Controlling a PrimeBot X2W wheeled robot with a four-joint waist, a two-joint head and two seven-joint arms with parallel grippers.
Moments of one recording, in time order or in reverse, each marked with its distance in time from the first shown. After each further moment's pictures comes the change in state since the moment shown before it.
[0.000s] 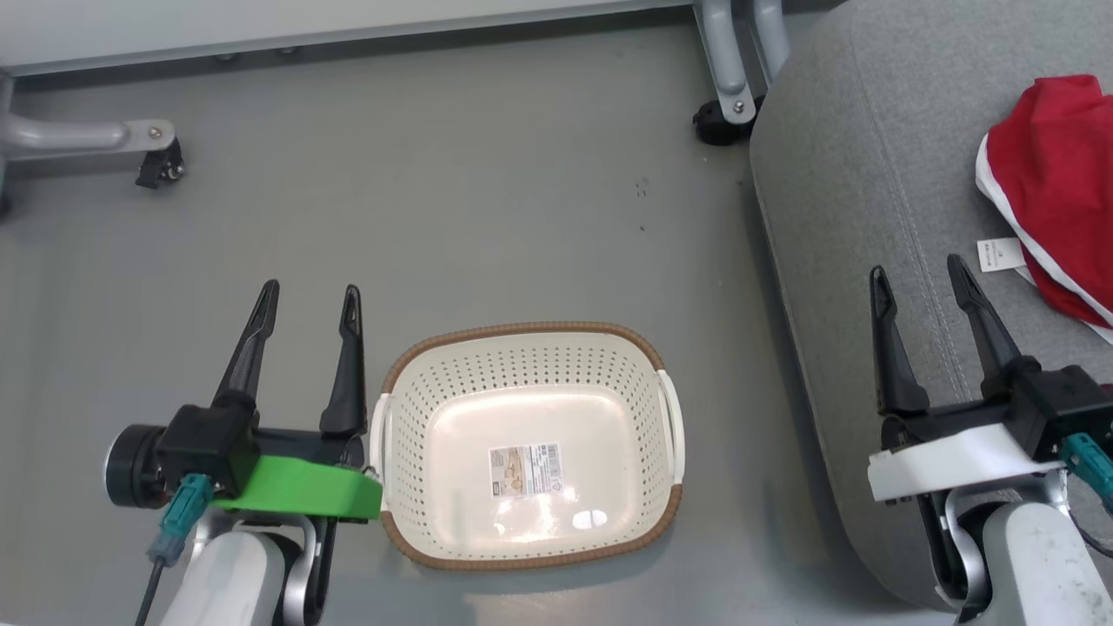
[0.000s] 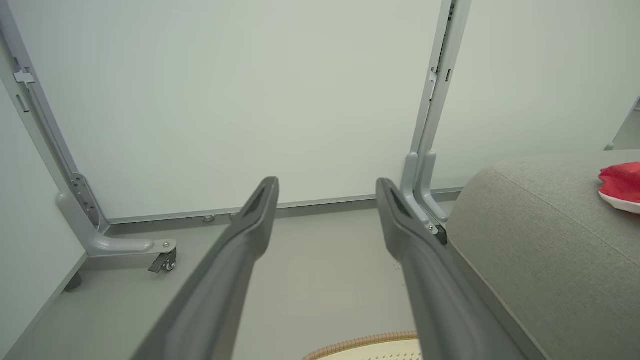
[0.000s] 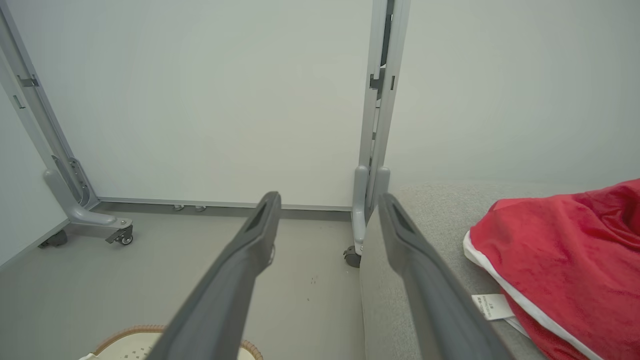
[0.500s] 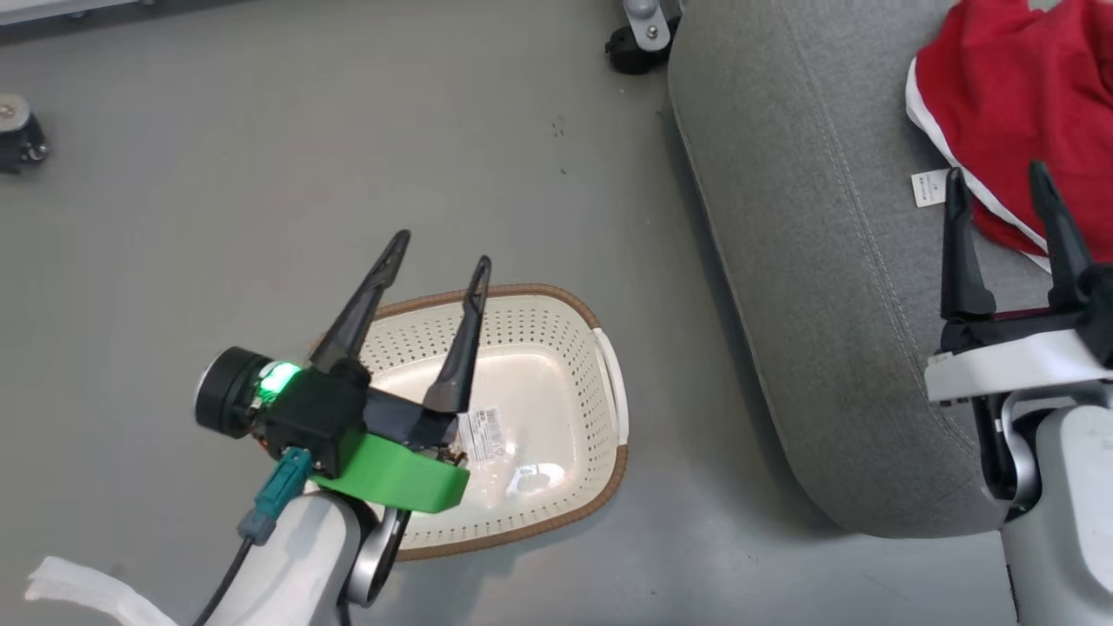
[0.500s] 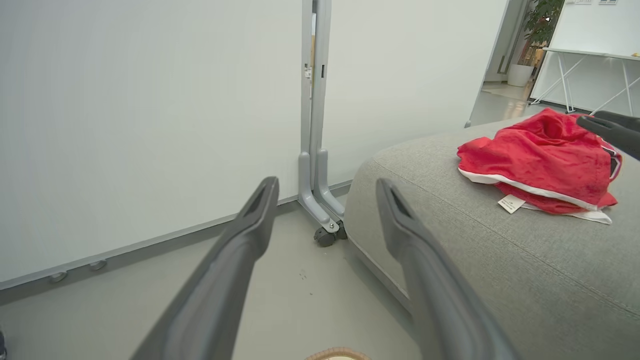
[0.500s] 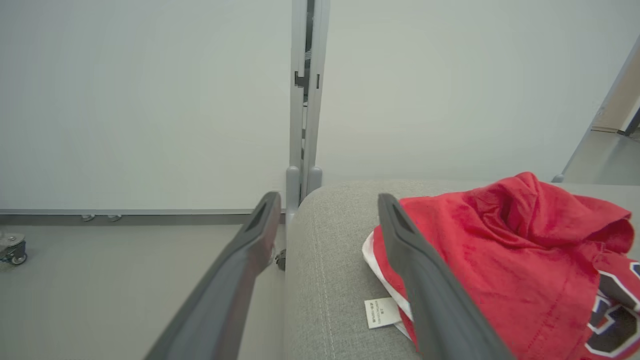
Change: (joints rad) left arm -0.119 0.008 -0.200 -0.062 0.045 -0.034 0.018; right arm -0.199 -0.095 -0.056 0.168 0.064 0.000 -0.063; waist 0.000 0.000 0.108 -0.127
